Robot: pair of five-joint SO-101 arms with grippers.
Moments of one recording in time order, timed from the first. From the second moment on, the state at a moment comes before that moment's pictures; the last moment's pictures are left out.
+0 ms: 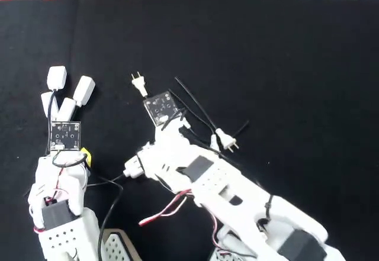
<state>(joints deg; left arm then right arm) -26.5 -103.8 95.9 58.6 -22.6 -45.1 -30.0 65.1 26.2 -18.3</state>
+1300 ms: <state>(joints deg) -26.5 -103.8 95.9 60.6 -28.3 -46.1 -20.0 59.4 28.1 -10.4</state>
